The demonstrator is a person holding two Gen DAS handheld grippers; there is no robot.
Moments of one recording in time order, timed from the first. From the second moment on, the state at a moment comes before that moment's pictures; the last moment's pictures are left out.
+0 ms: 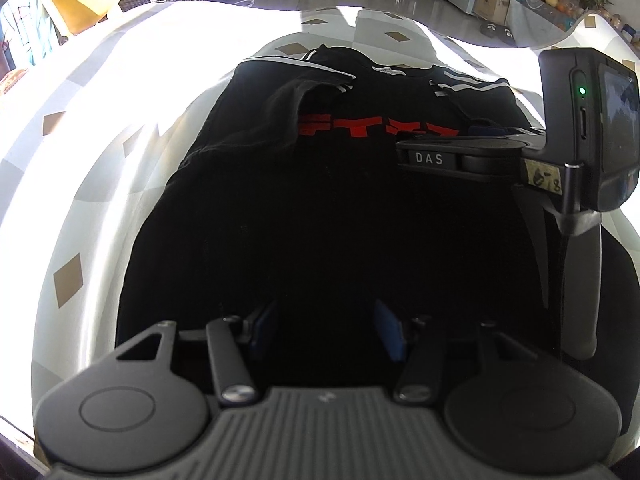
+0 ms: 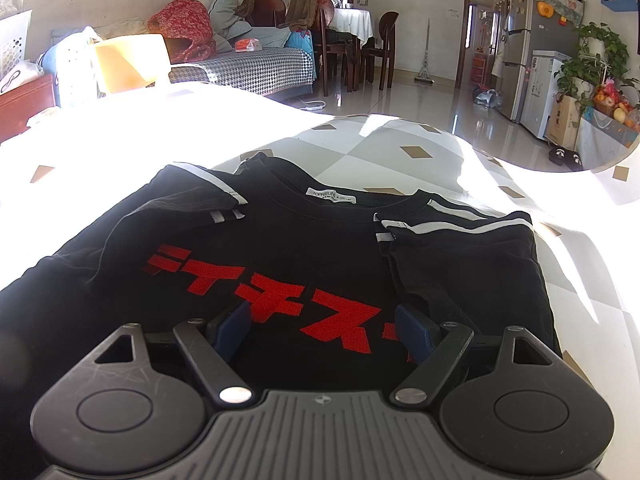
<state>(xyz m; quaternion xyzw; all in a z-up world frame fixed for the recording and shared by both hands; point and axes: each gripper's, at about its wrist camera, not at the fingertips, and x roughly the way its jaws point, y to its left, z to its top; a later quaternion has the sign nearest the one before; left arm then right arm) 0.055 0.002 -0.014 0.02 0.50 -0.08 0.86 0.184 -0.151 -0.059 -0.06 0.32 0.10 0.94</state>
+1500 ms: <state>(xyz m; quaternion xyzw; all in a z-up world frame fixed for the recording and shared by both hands) 0.040 0.017 0.009 0.01 0.47 -0.06 0.88 0.184 -0.151 -0.059 -0.06 0.32 0.10 0.94</state>
